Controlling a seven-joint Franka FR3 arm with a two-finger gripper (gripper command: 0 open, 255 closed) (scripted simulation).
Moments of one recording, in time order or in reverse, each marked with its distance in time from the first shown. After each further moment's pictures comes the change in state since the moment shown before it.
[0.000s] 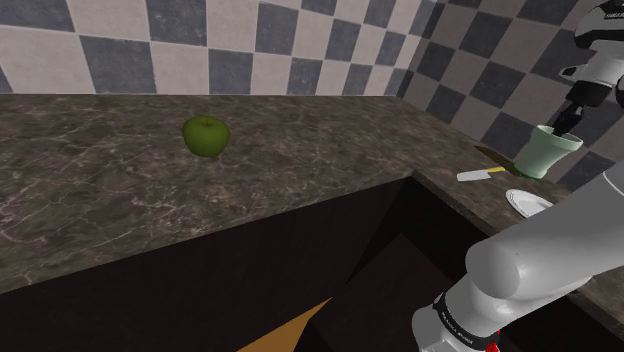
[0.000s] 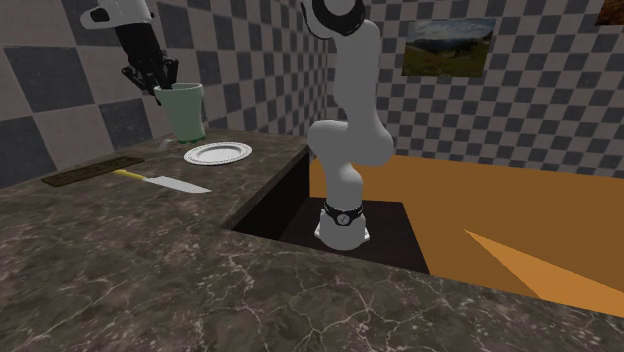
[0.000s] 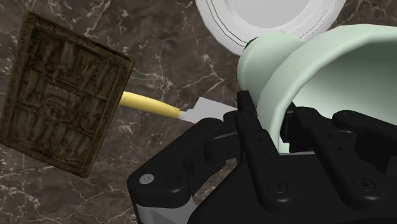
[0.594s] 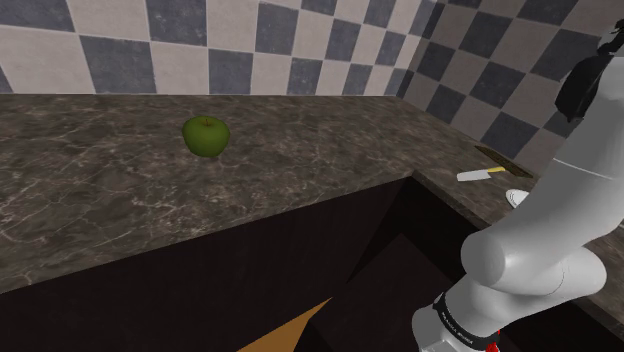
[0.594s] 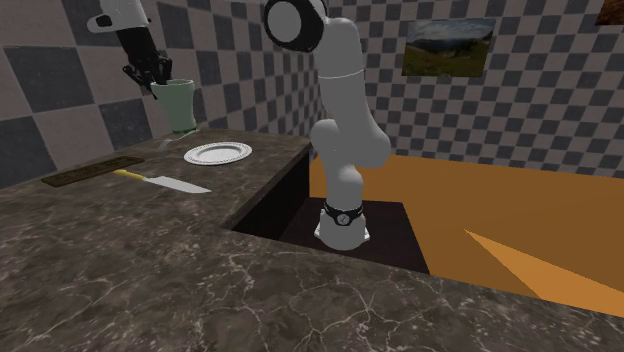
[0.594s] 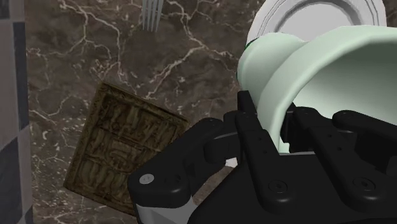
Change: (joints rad) arm -0.210 0.351 -0.164 0.274 0.217 -0.040 -0.364
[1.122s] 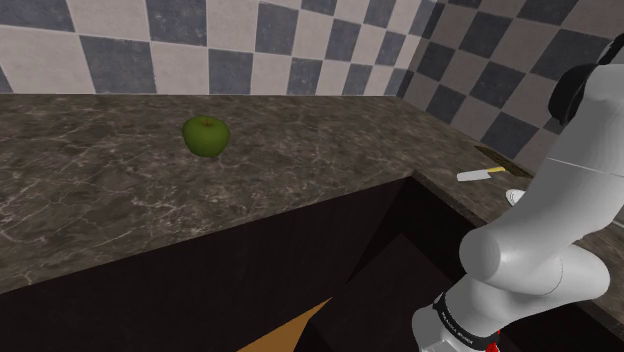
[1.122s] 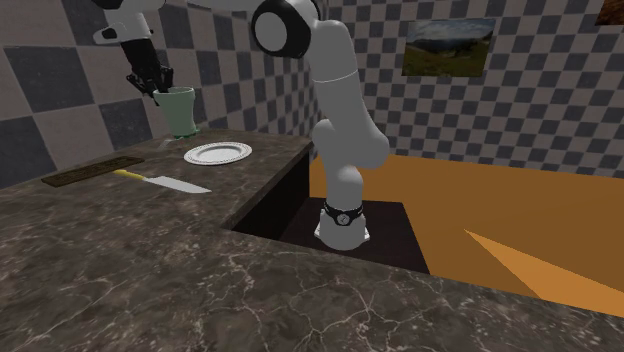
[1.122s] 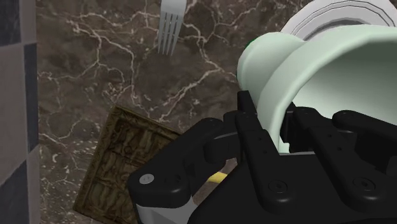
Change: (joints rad) arm -0.081 0.080 -0.004 0.010 0.055 0.042 -0.082
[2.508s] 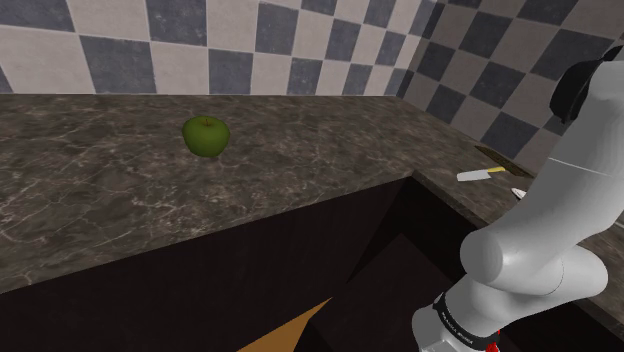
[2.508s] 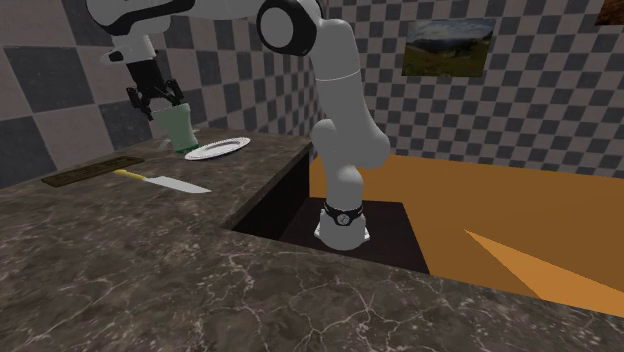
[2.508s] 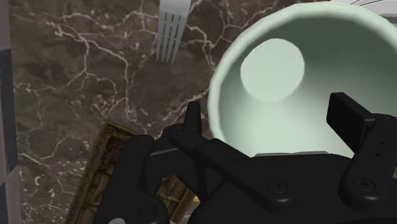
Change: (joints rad) arm 0.045 -0.032 -0.001 -0.168 -0.022 0.145 0.019
